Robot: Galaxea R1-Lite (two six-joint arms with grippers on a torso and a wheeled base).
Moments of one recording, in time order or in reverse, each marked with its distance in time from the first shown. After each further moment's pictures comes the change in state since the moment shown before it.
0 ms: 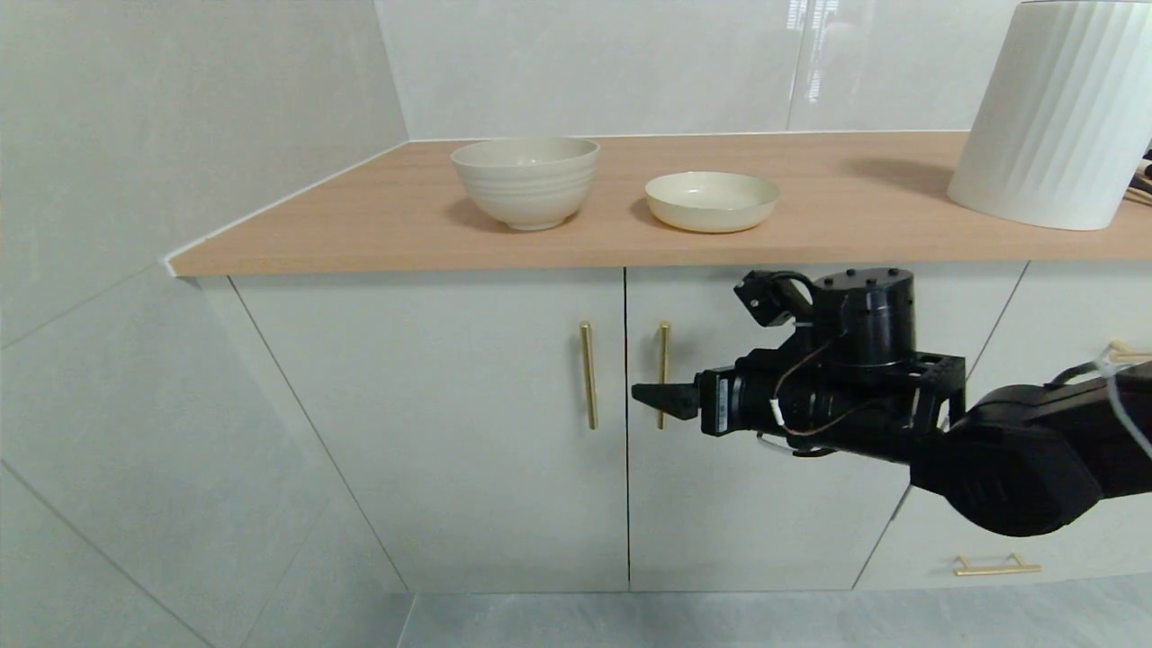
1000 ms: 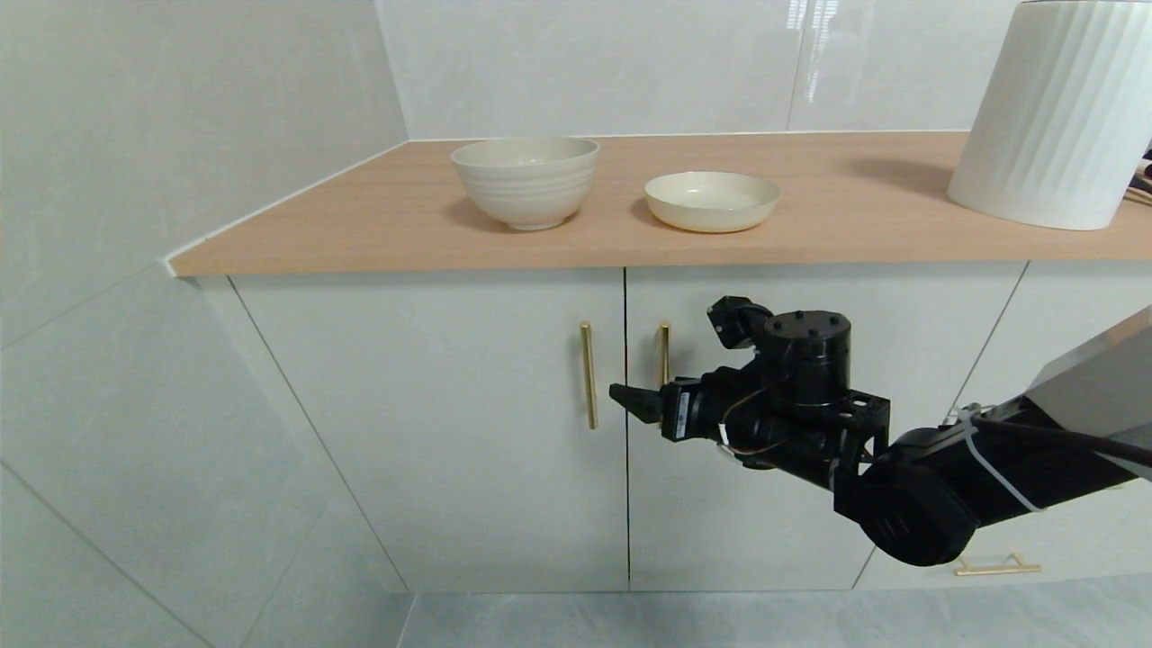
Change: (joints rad) left arm 0.000 0.000 0.000 0.000 0.000 0.000; right arm 0.034 0.159 0.000 -0.260 -0.123 0.053
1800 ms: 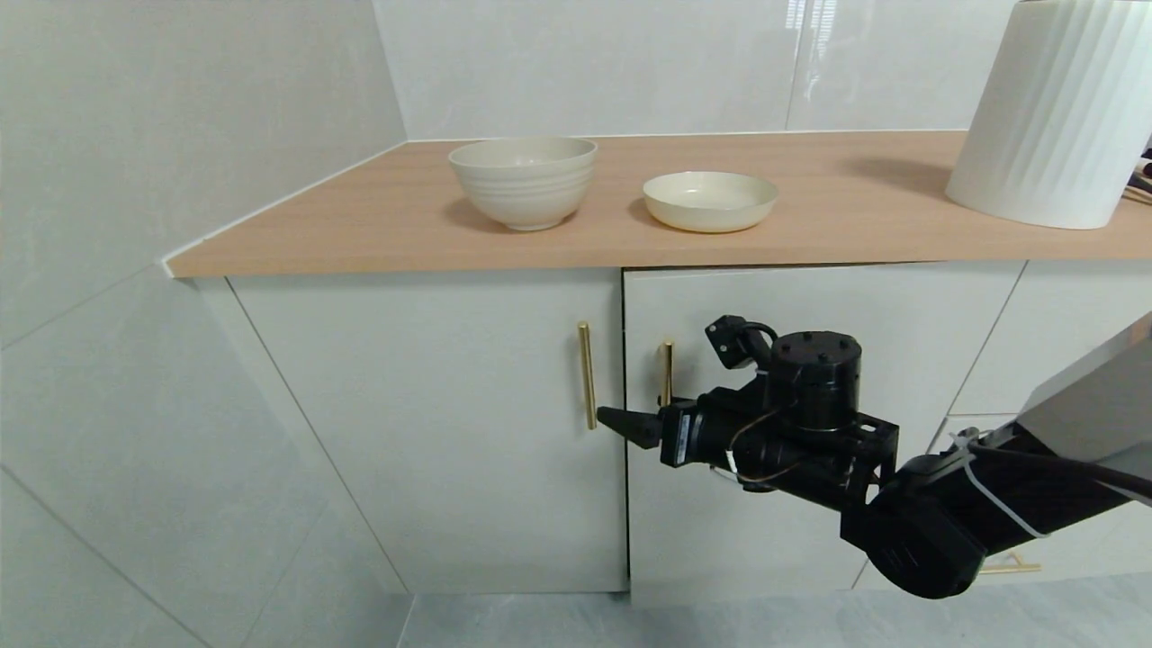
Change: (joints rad) left arm 0.000 0.000 0.000 0.000 0.000 0.000; right arm 0.030 0.001 0.091 -0.112 0.166 0.073
